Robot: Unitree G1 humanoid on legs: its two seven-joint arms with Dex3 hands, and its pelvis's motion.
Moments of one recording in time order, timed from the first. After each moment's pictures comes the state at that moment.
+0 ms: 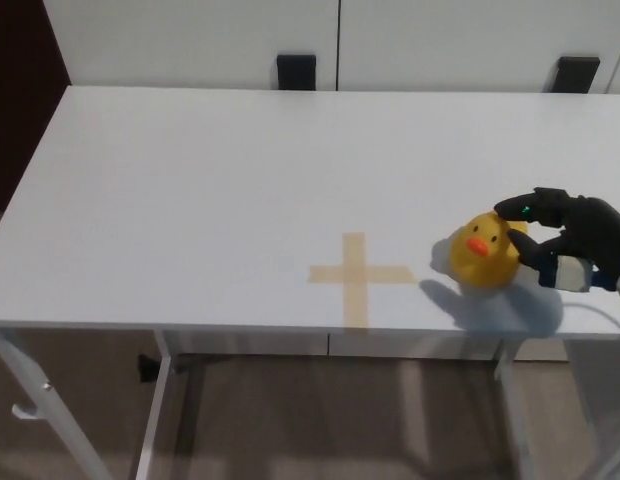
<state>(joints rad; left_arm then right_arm) -0.05 0.53 -0.03 1.29 0.16 -0.07 0.04 -0.70 -0.46 0.21 0.81 -0.20 -0.01 0.21</state>
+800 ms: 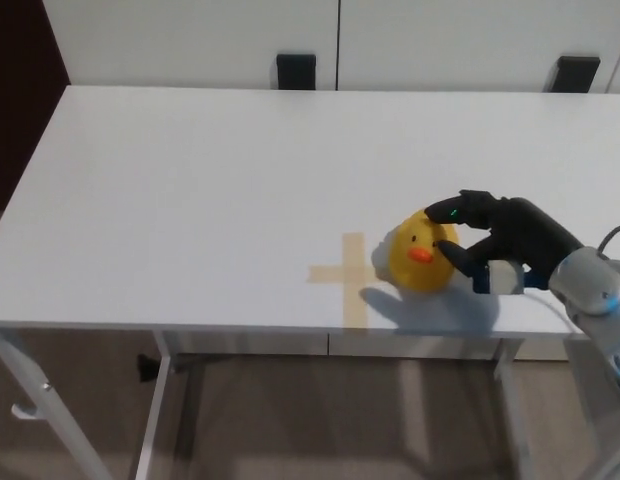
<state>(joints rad) -0.05 0.53 -0.04 1.30 0.18 -0.07 0.04 -0.70 -0.37 0.30 0.71 -0.26 0.04 0.22</state>
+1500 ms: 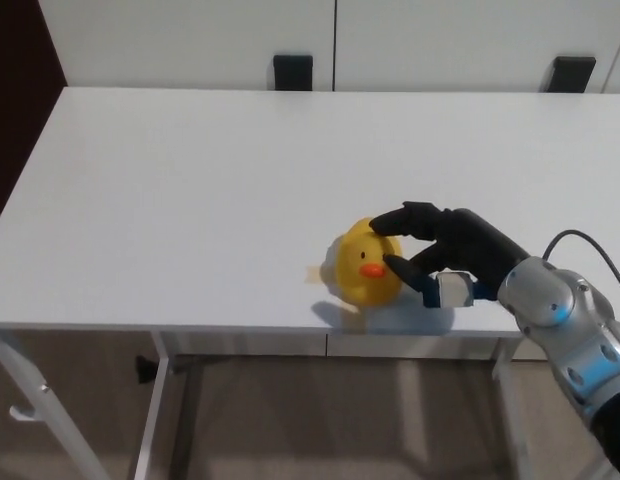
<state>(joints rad) -0.04 0.53 -0.05 1.30 0.19 -0.07 0.04 -0.69 -0.28 0.35 0.67 -0.28 0.04 0.22</state>
